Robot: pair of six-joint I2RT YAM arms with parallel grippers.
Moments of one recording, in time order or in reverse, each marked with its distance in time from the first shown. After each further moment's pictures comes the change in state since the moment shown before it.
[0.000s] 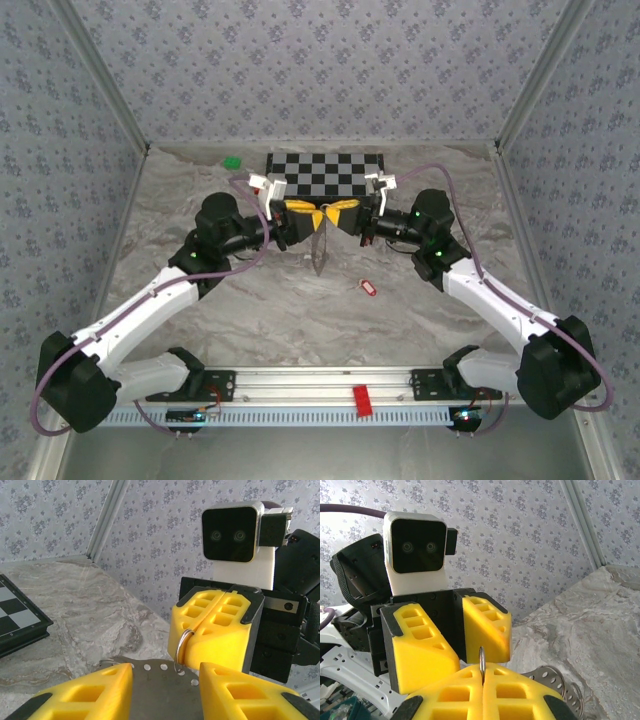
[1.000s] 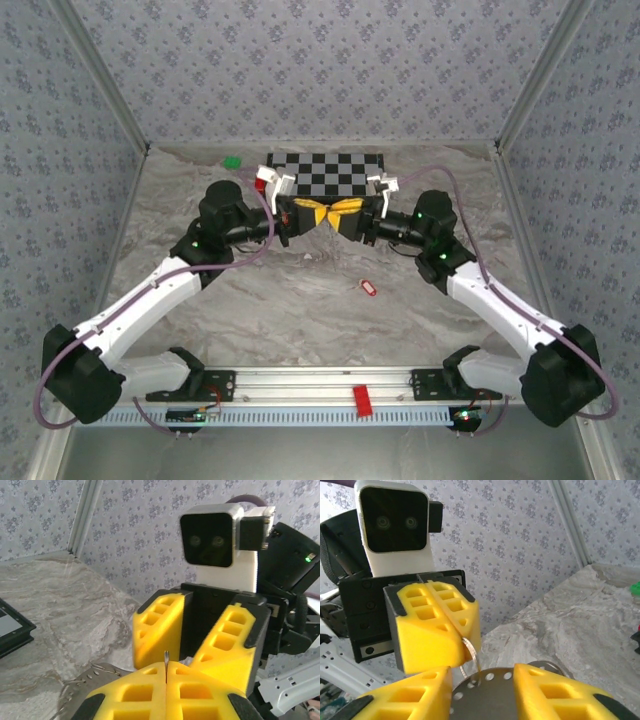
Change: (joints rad) left arm 0.002 0.050 0.120 -0.122 0.086 0.083; right arm 0.000 -0.059 -0.003 -0.114 0.048 -0.064
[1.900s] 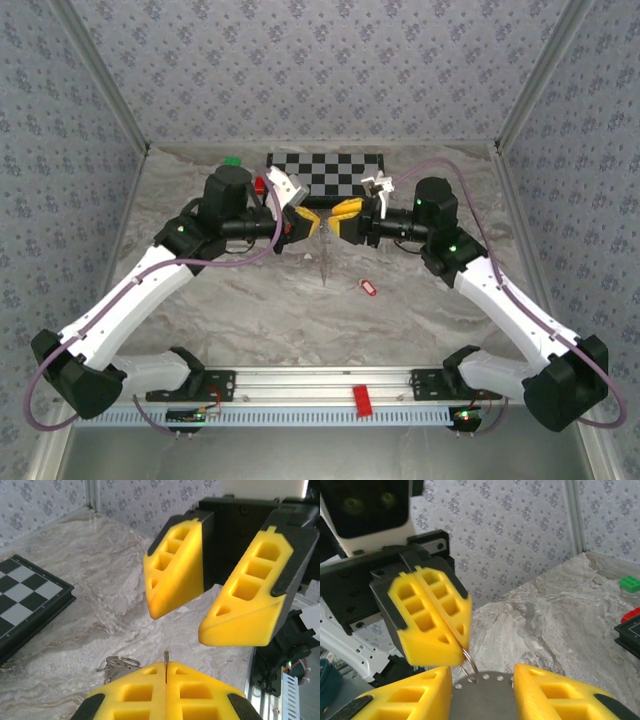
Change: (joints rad) left arm -0.039 0.029 0.266 -0.594 -0.083 0.412; right arm 0.008 -0.005 0.157 -0.346 -0.055 -0.259
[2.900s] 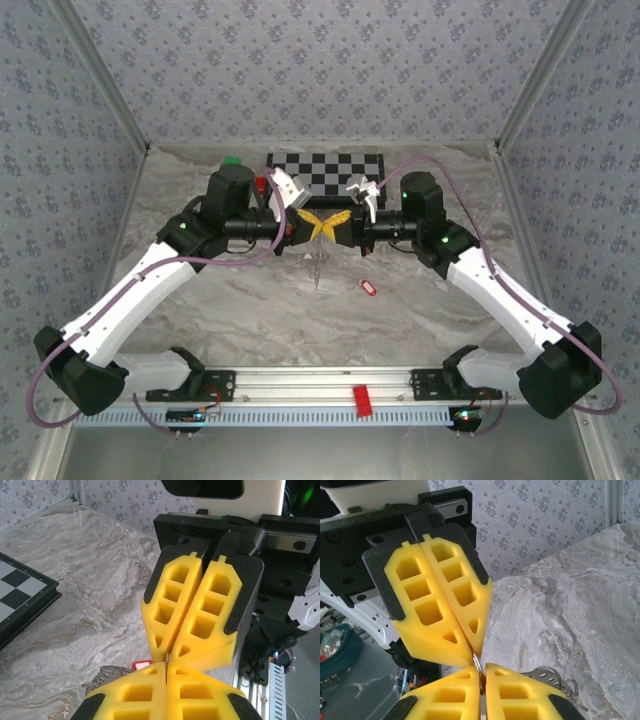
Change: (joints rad) left arm 0.000 0.019 0.019 -0.036 0.052 0.019; right arm 0.029 0.064 0.068 -0.156 -0.078 -0.119
